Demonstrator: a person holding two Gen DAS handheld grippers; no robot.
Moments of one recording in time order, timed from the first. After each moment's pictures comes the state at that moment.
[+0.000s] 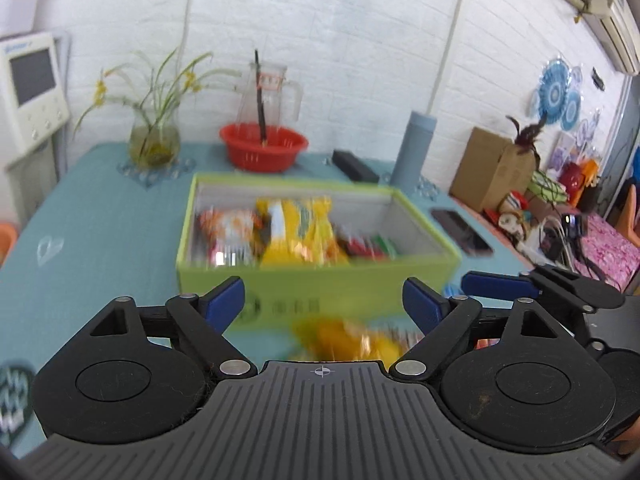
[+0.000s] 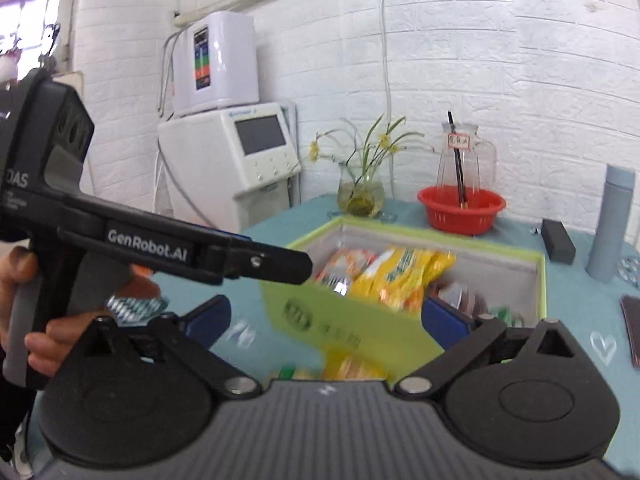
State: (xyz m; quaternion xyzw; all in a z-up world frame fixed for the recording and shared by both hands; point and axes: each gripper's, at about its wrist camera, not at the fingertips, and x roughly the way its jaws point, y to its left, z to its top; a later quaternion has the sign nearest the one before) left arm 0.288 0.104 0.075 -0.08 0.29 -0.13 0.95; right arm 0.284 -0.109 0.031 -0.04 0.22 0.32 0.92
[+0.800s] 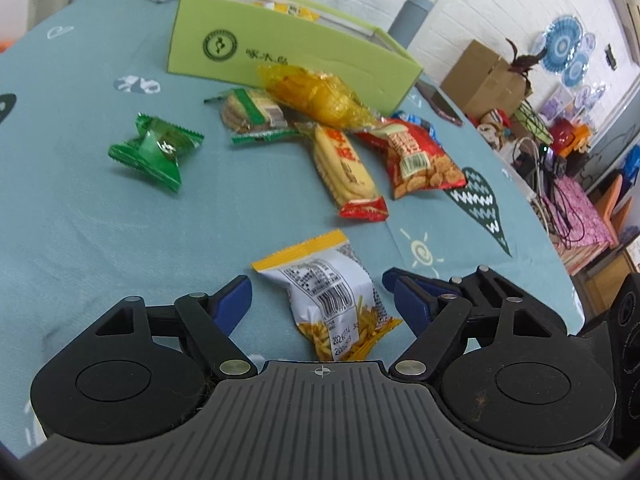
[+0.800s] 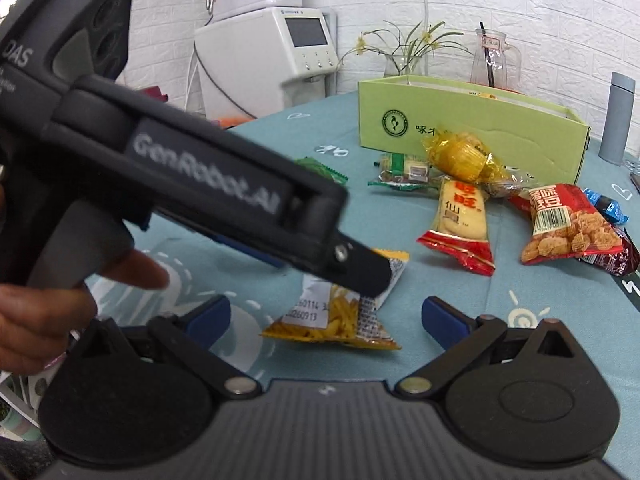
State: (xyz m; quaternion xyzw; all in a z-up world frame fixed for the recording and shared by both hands) left arm 0.177 0.071 -0.008 -0.16 0.42 -0.14 0.88; right arm 0.155 -0.091 -0.059 -0.08 0.30 0.32 0.89
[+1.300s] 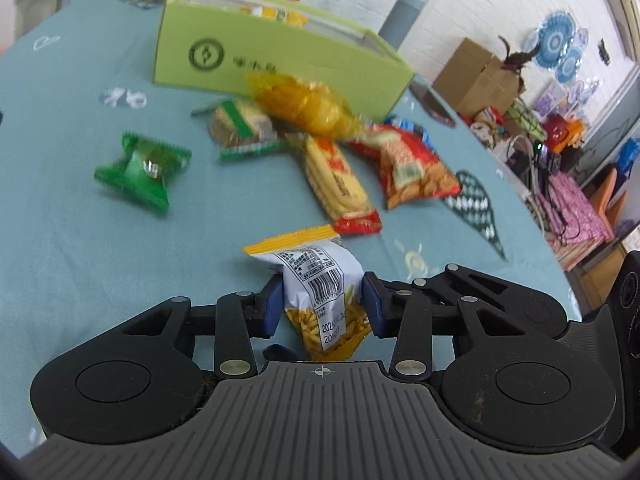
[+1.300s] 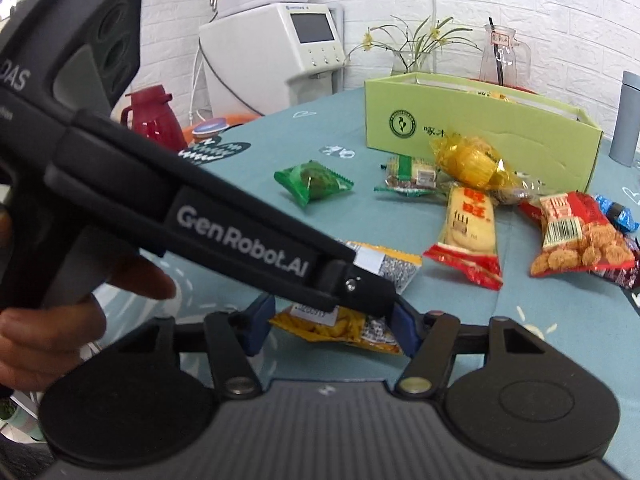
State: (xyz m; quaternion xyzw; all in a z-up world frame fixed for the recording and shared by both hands) left arm 0.194 0.073 0.005 -0.15 0.42 -0.16 0.88; right arm 0.176 -0.082 -0.042 -0.08 0.31 0.34 0.89
